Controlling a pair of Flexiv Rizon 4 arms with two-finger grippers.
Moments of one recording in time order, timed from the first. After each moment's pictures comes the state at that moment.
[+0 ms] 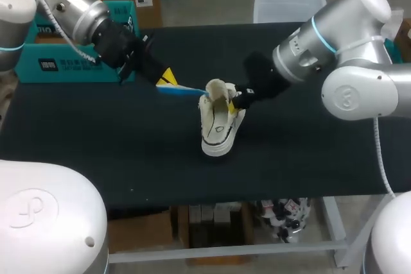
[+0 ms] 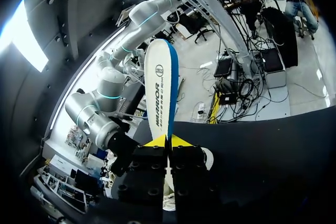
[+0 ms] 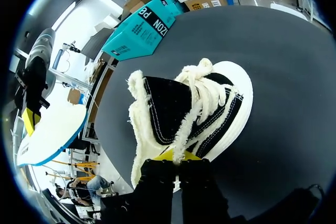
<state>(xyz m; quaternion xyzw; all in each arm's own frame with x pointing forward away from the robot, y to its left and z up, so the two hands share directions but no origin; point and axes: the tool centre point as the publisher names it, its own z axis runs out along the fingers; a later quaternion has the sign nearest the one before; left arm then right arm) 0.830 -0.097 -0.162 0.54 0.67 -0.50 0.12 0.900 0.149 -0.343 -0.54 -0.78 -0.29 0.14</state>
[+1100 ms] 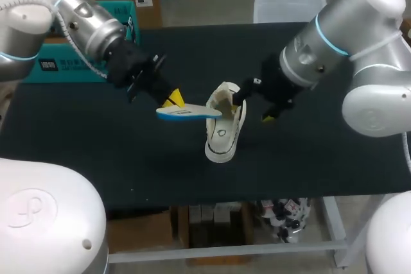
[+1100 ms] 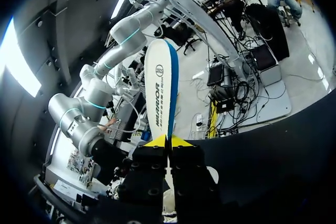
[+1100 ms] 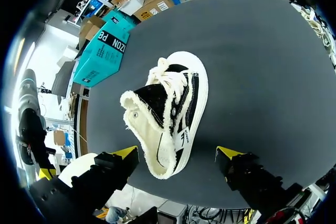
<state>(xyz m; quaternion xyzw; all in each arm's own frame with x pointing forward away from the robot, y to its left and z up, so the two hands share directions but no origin) 0.783 -0.114 -0.182 0.60 0.59 -0.53 0.10 0.861 0.113 -0.316 -0.69 -0.68 -0.23 0.09</state>
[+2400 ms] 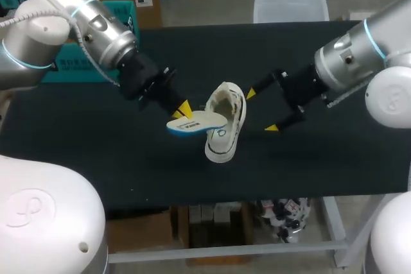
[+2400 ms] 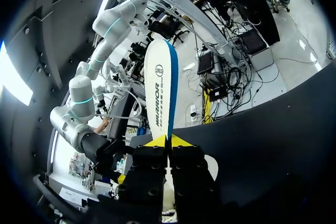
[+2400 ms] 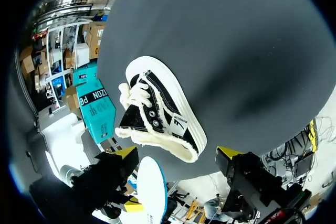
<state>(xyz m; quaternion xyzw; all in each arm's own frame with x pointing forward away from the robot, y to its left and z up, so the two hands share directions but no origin) 0.798 -0.129 -0.228 0.64 0.58 -0.49 0.12 0.846 0.102 -0.295 -0.86 -0.36 -0.20 0.31</state>
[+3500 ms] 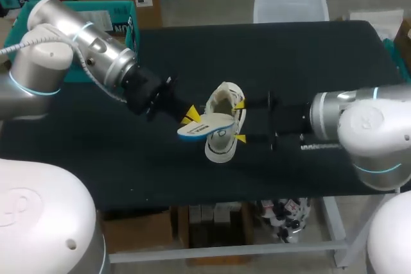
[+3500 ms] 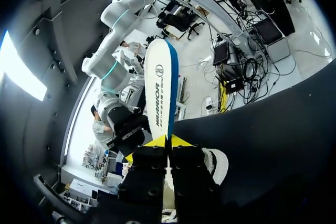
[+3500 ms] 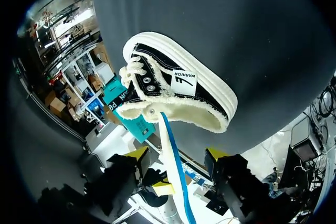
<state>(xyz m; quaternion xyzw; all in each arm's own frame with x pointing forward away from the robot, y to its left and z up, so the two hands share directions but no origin) 0.810 -0.147 -0.252 0.59 0.59 -0.52 0.18 0.820 0.163 -0.294 -0.83 -0.17 -0.30 0.44</state>
